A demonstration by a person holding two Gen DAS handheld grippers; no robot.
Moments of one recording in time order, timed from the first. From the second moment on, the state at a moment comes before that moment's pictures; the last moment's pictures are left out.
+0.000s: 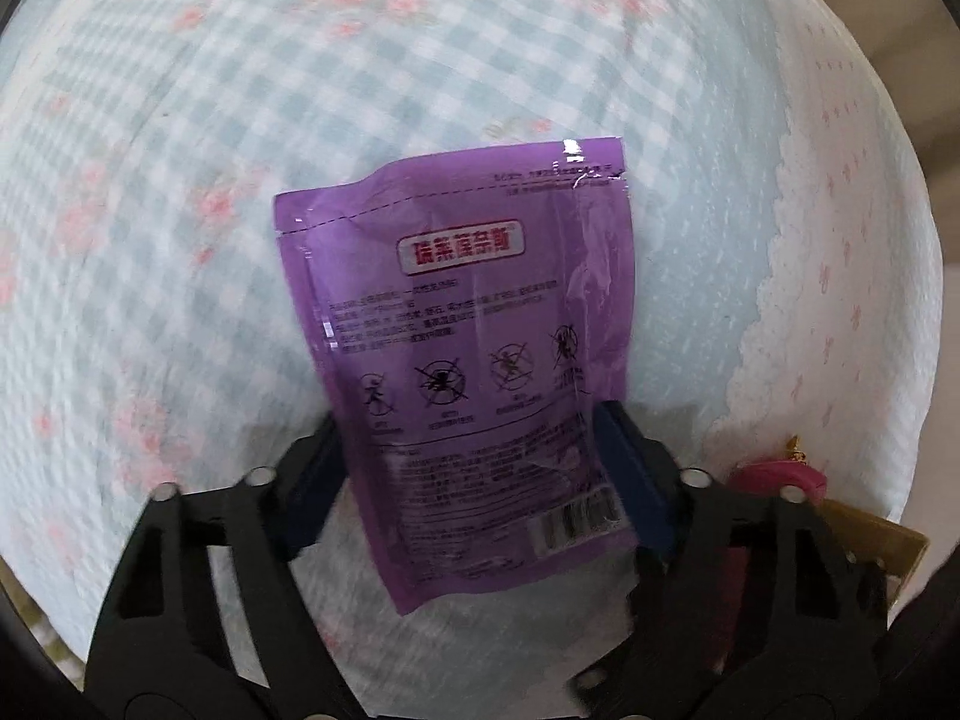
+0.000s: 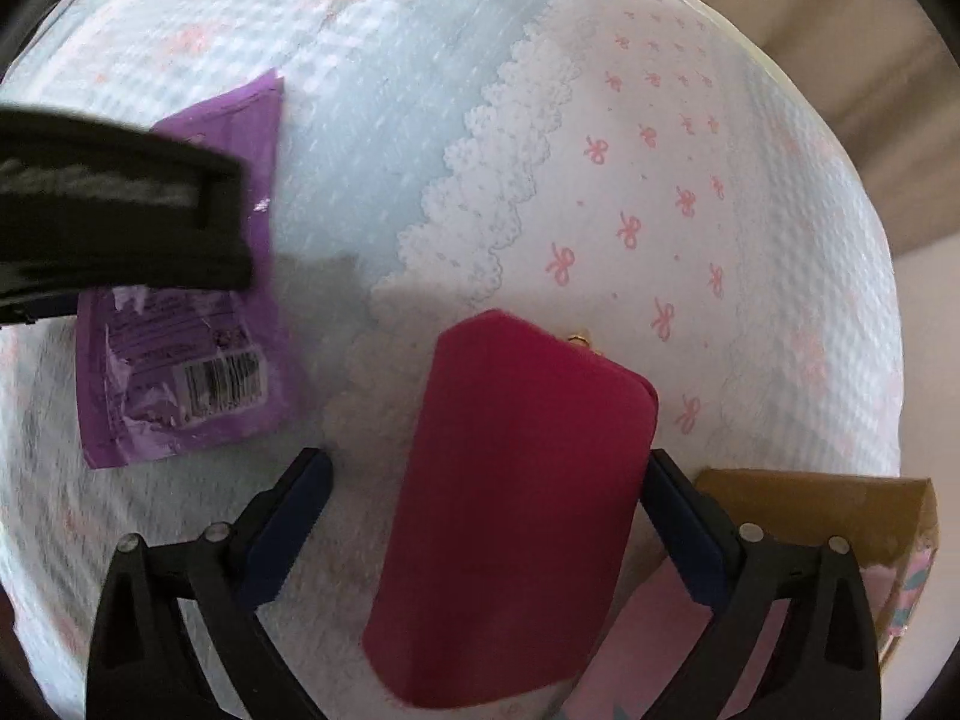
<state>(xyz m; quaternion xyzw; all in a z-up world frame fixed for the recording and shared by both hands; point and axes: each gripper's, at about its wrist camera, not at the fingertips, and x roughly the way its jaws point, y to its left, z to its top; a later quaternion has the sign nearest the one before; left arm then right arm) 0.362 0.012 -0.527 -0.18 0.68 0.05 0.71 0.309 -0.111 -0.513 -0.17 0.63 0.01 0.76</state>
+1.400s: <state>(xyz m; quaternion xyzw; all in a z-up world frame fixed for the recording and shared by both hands) 0.221 0.091 -0.273 -0.12 0.56 -0.09 0.82 0.180 -0.110 -0.268 0.08 0.54 0.05 0.84</state>
